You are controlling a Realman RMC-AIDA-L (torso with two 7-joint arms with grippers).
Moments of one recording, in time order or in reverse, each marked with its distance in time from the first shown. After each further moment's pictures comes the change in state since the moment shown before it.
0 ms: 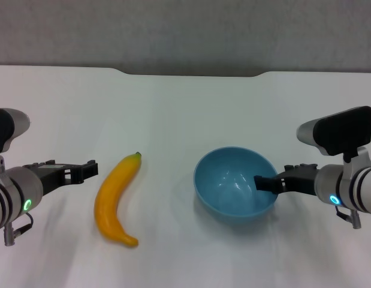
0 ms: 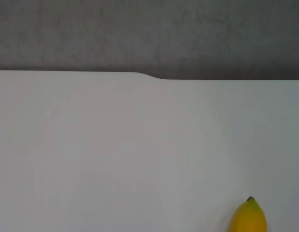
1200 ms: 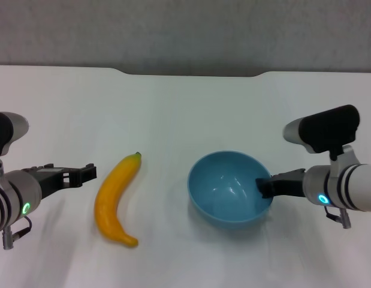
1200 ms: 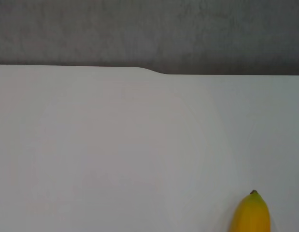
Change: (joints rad) left arm 0.007 0.000 0.002 0.005 0.000 0.001 0.000; right arm 0.071 -0.002 -0.029 -0.054 0.053 0.051 0.021
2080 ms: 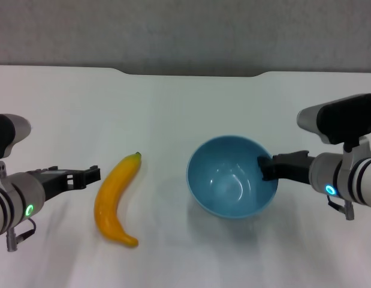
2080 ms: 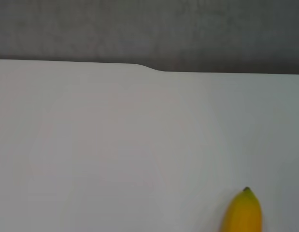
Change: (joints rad) left arm 0.003 -0.001 0.007 0.001 -0.019 -0.003 0.000; right arm -0.121 -0.004 0.021 0.187 -0.003 -0.051 -0.032
